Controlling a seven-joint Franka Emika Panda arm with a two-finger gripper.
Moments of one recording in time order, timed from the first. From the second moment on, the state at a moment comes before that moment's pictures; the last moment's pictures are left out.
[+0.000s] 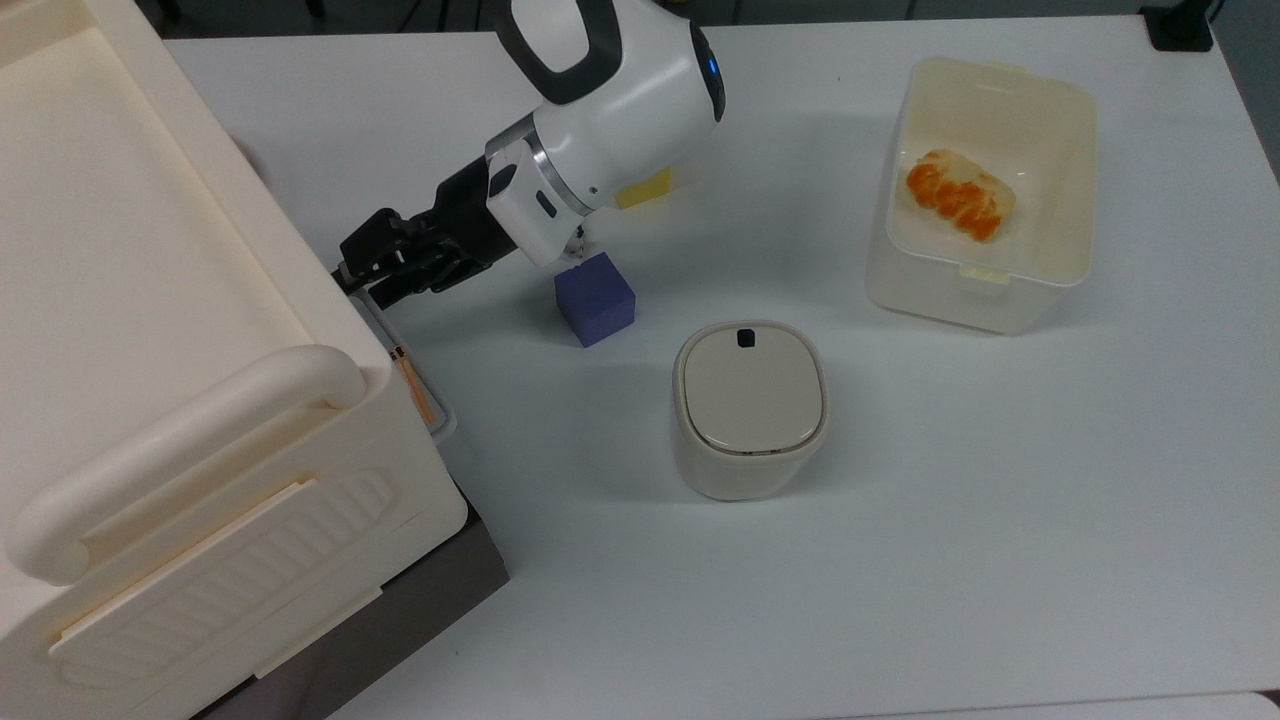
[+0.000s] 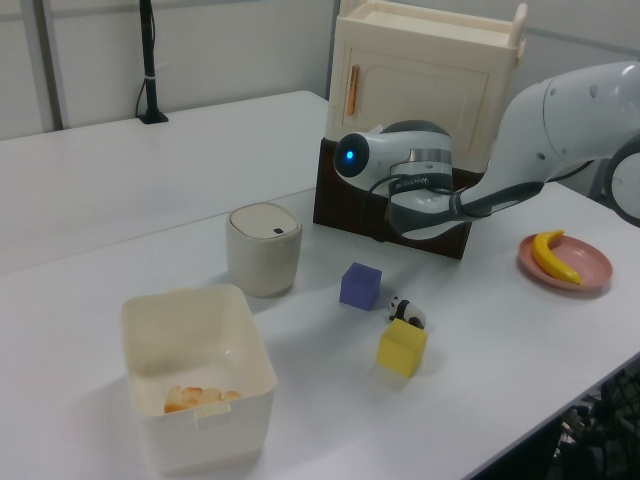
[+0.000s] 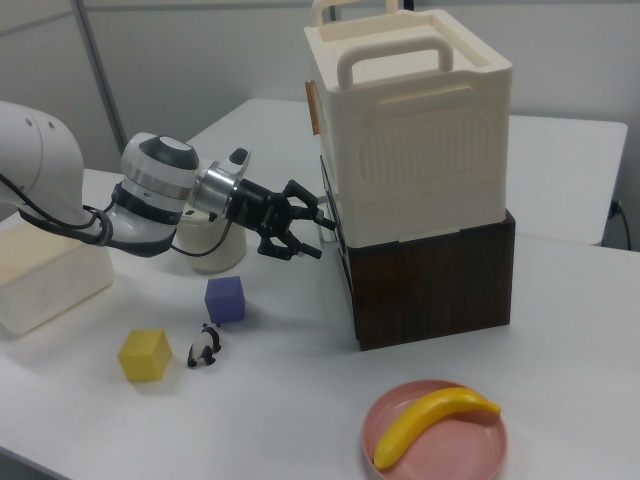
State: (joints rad) arm 0.04 0.33 0.05 -1.83 -1.28 2.03 0.26
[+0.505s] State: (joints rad) arm 0.04 0.33 0.06 -1.82 -1.28 2.03 0.27
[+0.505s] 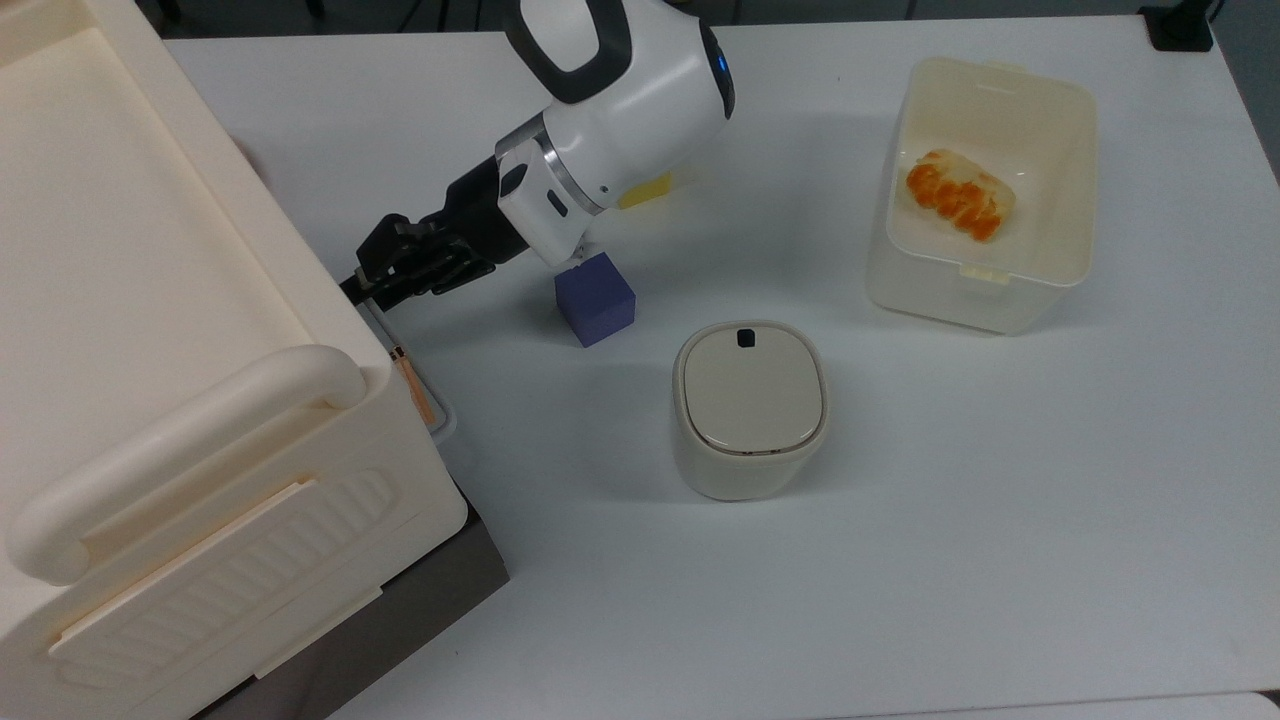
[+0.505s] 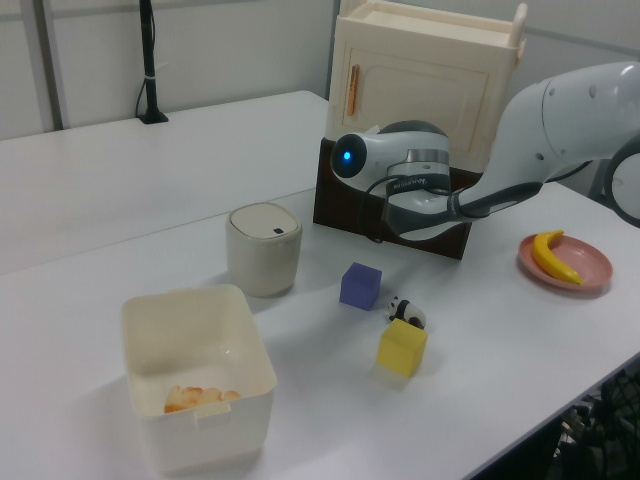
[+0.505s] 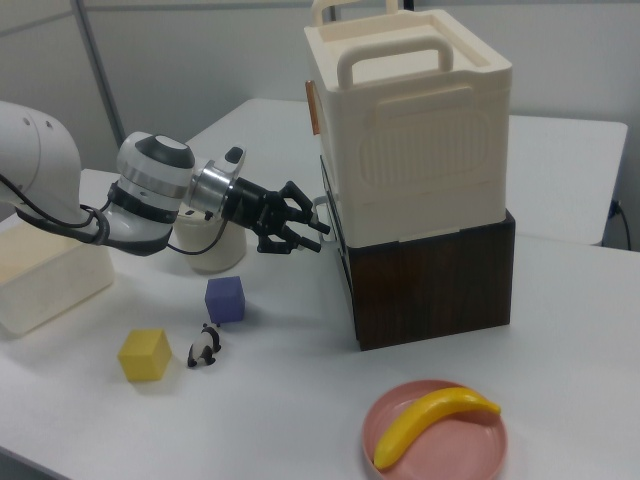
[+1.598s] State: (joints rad) arm 0.04 0.33 0.07 -1.82 -1.27 2.03 0.28
